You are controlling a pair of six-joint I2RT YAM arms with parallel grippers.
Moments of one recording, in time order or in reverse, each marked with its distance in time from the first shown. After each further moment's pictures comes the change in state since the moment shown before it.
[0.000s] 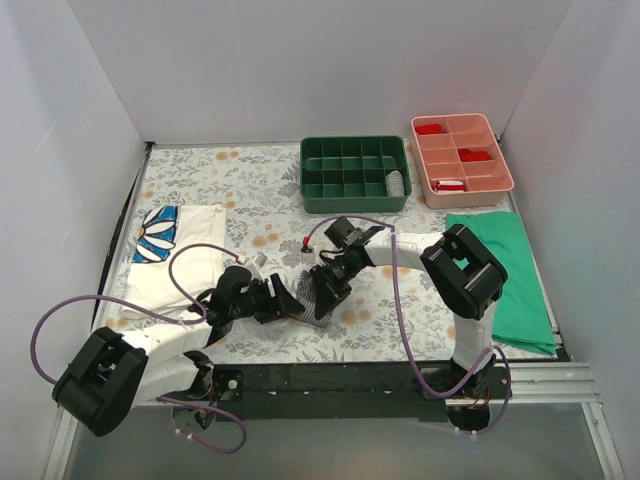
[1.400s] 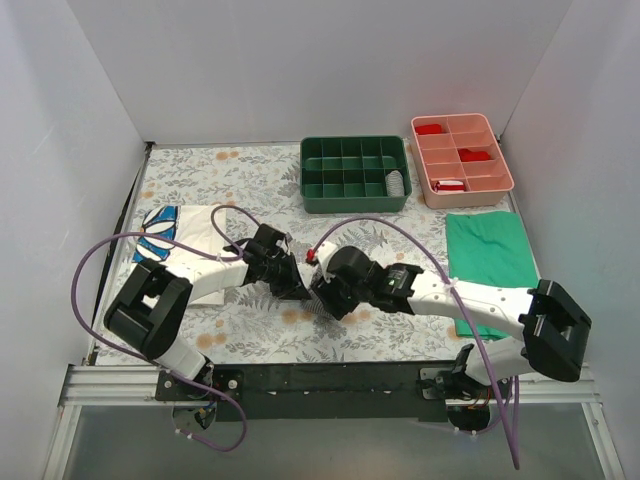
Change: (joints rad) left arm 0.000 0.451 0.515 -0.467 0.038 0.055; right arm 0.257 -0.552 -0.231 0.091 0.872 0.005
